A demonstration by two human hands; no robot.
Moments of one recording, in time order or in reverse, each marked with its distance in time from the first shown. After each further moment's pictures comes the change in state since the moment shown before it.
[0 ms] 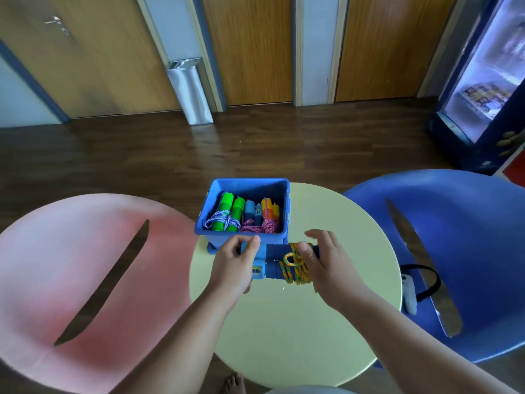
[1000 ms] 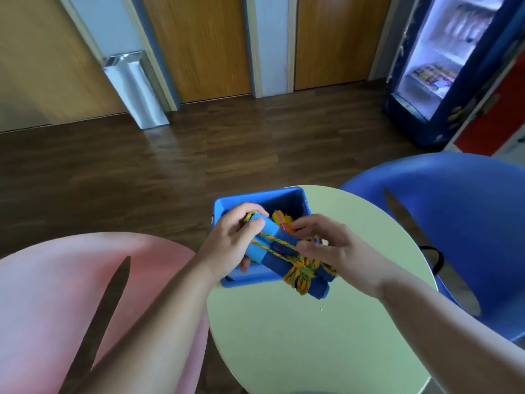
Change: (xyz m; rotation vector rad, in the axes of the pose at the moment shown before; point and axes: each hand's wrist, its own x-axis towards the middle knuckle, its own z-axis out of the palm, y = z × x) left_hand 0.148 0.055 -0.086 0.166 -0.546 0.382; right_hand 0.078 -0.089 0.032 0.454 -0.137 0.084
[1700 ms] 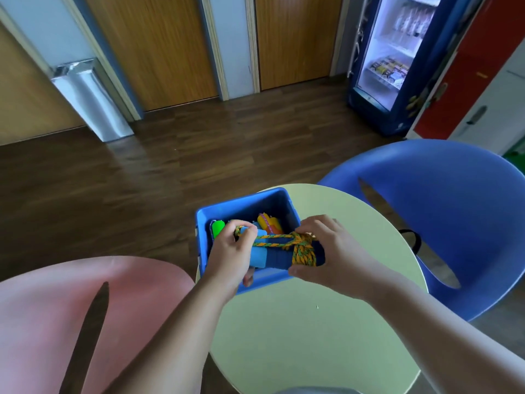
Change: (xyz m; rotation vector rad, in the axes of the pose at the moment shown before) left_hand 0.017 -0.021 0.029 -0.185 0.135 -0.256; right_hand -0.001 0.023 0.004 -0.658 0.235 -0.052
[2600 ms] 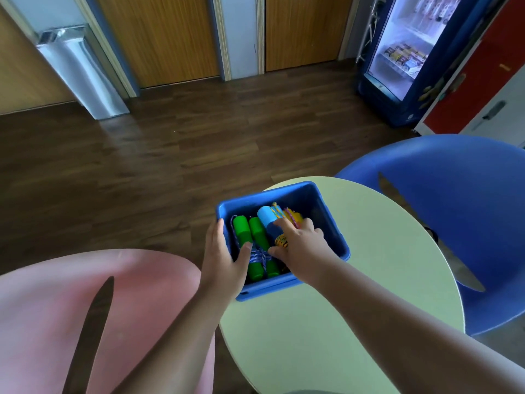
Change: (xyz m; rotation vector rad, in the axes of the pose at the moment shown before) left_hand 0.061 -0.094 -0.075 0.526 0.150 0.211; right_hand 0.098 -0.042 0.115 -0.229 -0.166 0.362
